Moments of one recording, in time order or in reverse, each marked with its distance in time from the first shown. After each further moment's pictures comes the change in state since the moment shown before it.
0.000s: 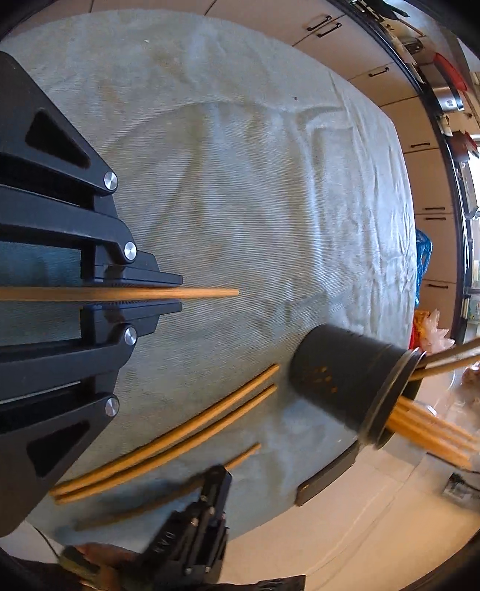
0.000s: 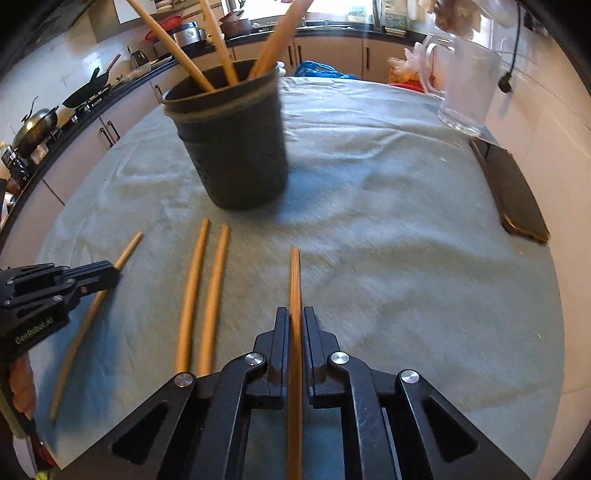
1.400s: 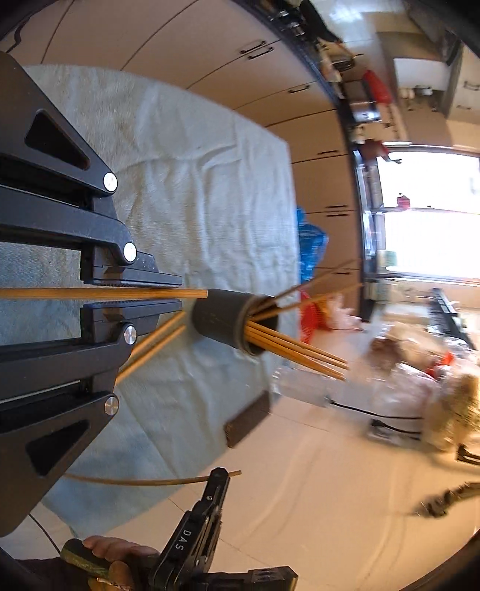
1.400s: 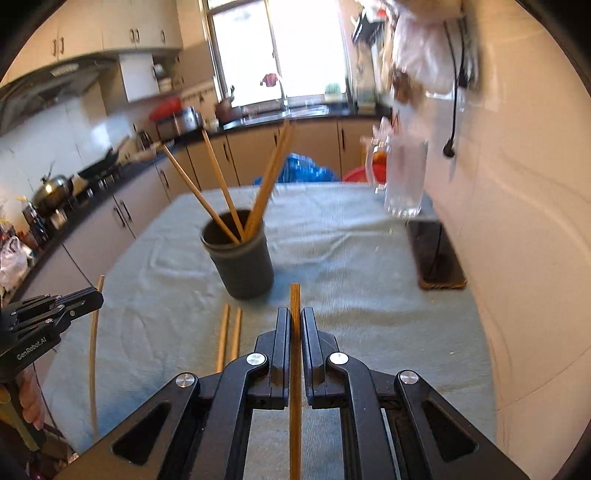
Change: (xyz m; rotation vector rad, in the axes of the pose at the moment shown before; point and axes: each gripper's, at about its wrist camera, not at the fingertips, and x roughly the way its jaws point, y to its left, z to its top) left arm -0.153 -0.035 -0.017 0.055 -0.404 0.005; right arm -0.151 -0.009 -0.014 0.065 -0.378 -0.011
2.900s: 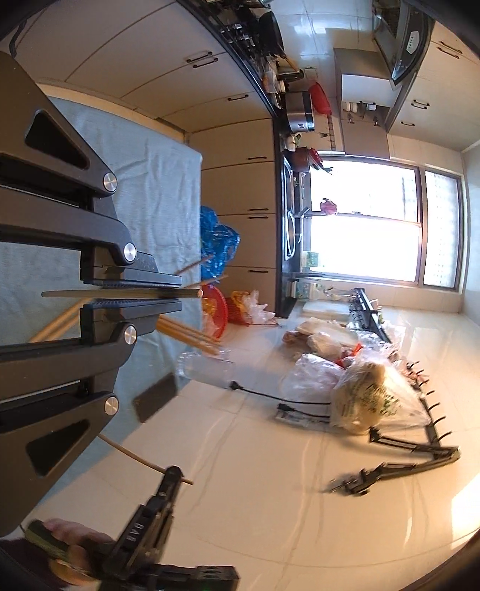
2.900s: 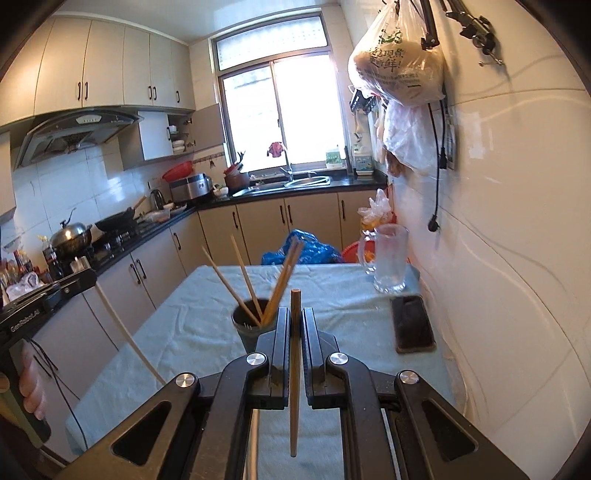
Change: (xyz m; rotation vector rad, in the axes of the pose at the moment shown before) left arm -0.073 -0.013 0.085 -0.027 -0.275 -0.013; right arm -0.082 0.005 0.051 0.004 -0.239 0.034
